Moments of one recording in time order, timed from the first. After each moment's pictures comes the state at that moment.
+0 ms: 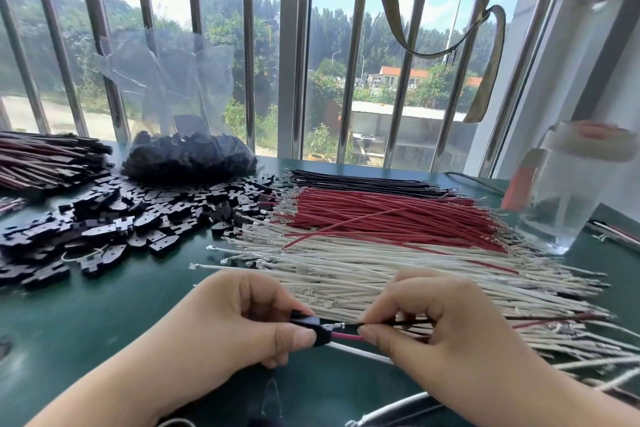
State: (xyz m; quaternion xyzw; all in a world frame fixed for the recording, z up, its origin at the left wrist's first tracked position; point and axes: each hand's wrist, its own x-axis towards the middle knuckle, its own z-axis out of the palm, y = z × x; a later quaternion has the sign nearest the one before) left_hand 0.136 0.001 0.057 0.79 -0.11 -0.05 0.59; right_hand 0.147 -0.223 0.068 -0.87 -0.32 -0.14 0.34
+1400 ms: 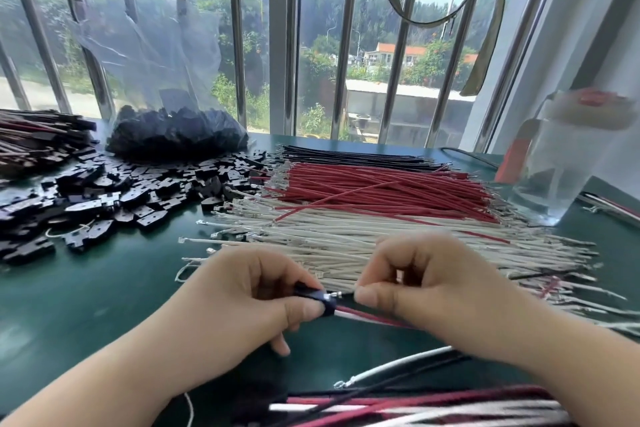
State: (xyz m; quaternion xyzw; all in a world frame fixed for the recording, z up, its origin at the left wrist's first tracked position) left_hand 0.128 -0.020 0.059 0.81 -0.12 0.00 0.57; right_hand 0.153 -0.226 0.082 -0.85 -0.32 0.01 0.41
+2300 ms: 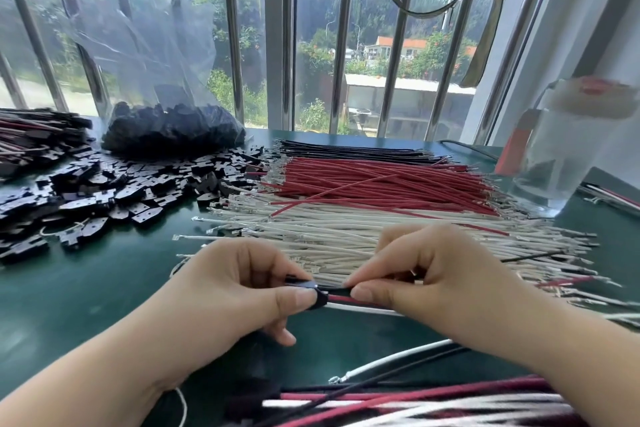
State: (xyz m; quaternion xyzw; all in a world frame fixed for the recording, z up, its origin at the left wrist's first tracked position) left_hand 0.129 -0.019 0.058 0.77 -0.09 -0.04 0.63; right_hand 0.159 -0.233 0.077 -0.86 -0.35 -0.01 0.38
